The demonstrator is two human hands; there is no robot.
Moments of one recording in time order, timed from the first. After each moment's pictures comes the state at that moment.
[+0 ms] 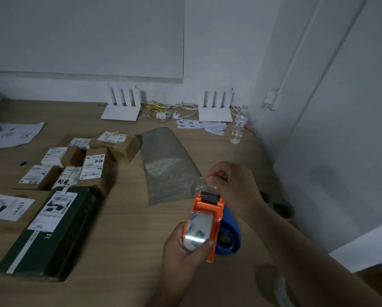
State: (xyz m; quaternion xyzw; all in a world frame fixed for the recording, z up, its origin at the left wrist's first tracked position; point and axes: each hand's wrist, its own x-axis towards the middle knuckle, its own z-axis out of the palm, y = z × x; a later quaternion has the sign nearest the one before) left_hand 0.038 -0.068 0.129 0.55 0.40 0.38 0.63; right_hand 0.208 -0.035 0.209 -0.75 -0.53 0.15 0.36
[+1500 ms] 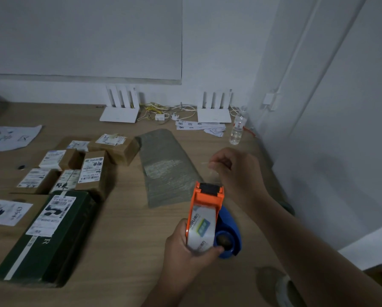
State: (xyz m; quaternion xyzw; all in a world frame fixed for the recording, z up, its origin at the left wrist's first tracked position) left_hand 0.043 -0.055 0.121 0.62 0.42 0.35 0.57; right_hand 0.209 -0.024 0.238 -0.75 -0.52 0.06 0.40
